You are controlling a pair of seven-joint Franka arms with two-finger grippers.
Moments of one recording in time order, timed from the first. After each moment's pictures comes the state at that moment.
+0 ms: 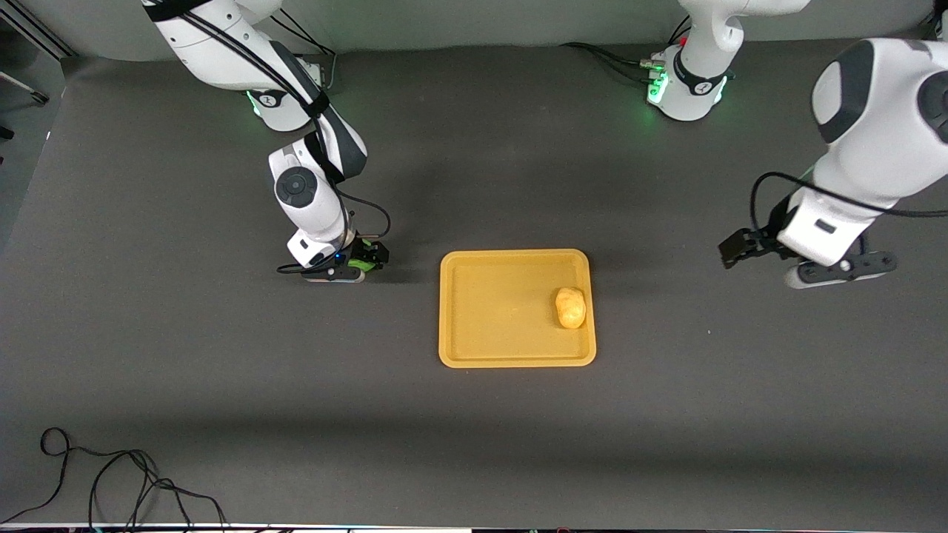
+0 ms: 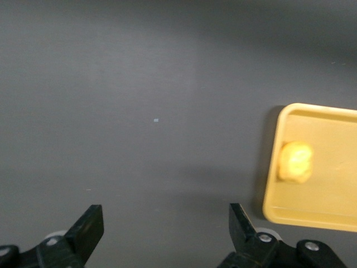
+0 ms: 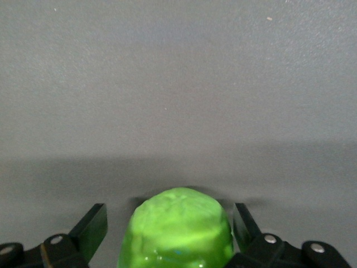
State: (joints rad) left arm -0.07 -0.02 -0.03 -1.92 -0.01 1.96 -0.24; right arm 0.46 0.36 0.01 -2.35 0.01 2.74 0.53
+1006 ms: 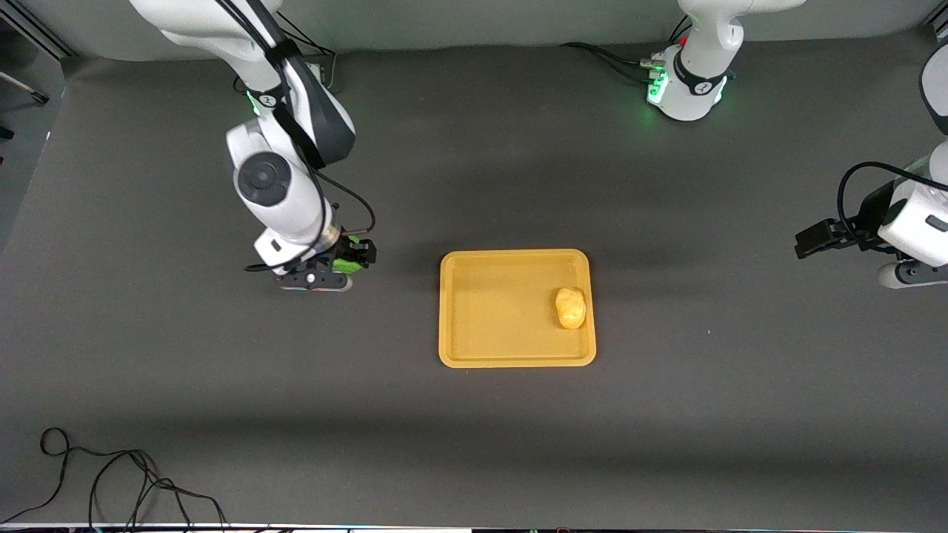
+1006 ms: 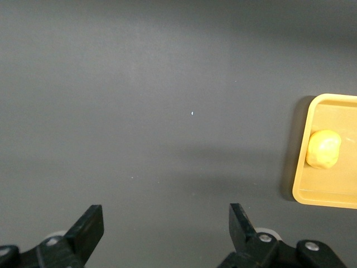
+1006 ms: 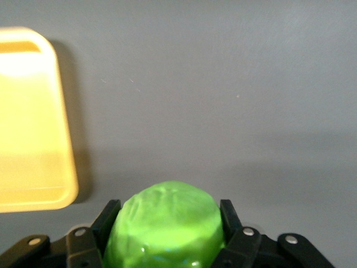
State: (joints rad) left arm 0.03 0.07 -0.05 -1.68 0.02 1.72 -0.13; right arm 0.46 0.20 0.00 -1.89 0.00 2.05 0.53
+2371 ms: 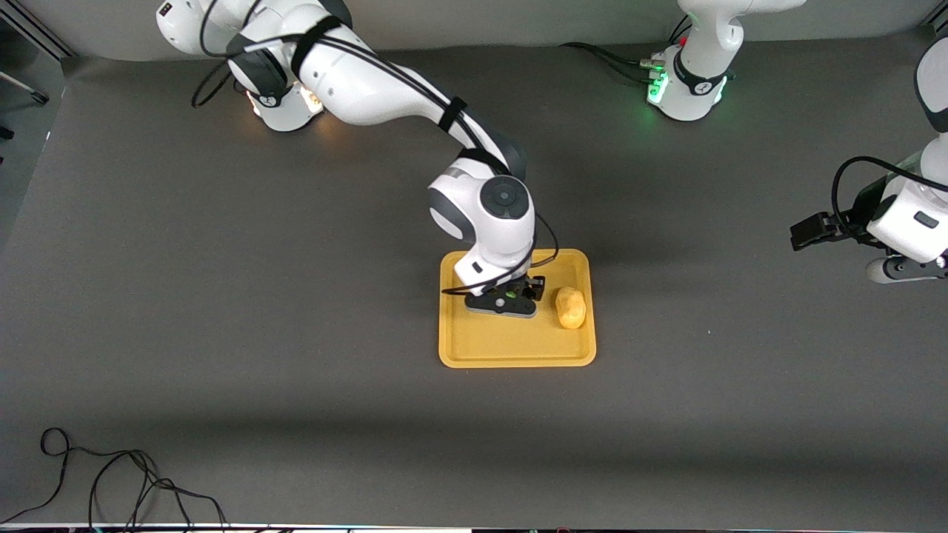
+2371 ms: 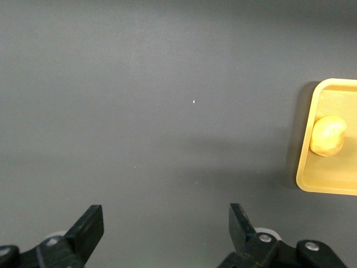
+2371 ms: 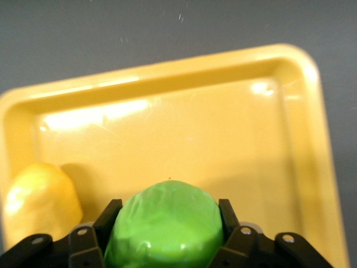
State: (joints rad) left arm 0.01 0.07 -0.05 -1.66 0.03 1.66 -0.13; right arm 0.80 1.04 0.01 -0.98 -0.14 2.12 1.03
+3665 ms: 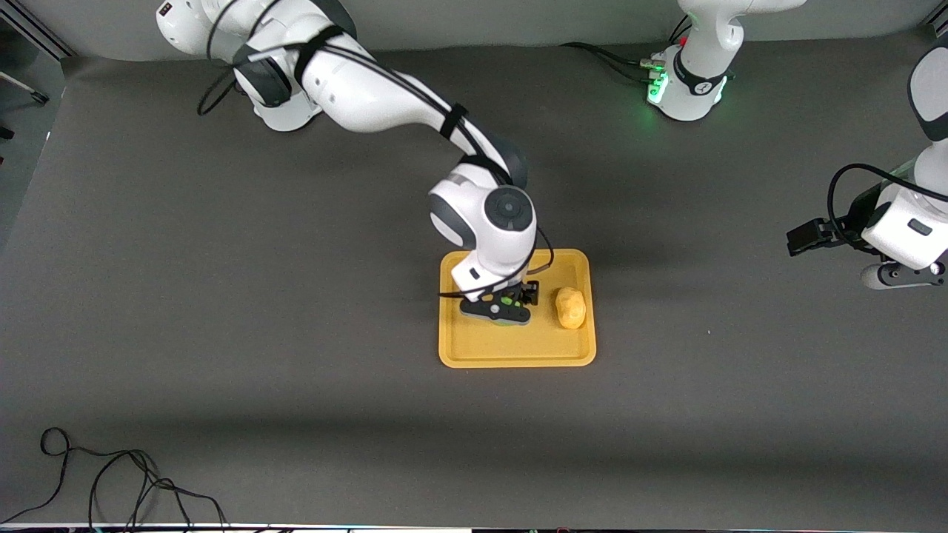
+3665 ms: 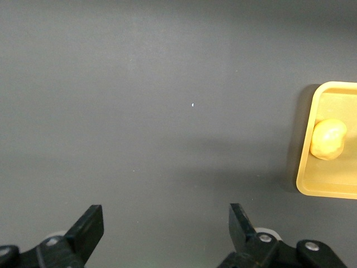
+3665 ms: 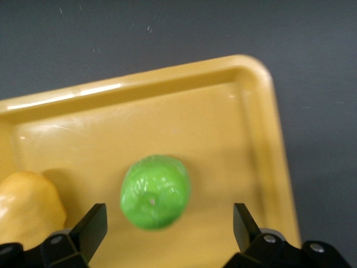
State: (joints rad) left arm 0.01 0.08 -0.05 -1.66 0.03 1.68 -0.13; right arm 0.78 0.97 0.00 -0.87 -0.11 1.86 1.03
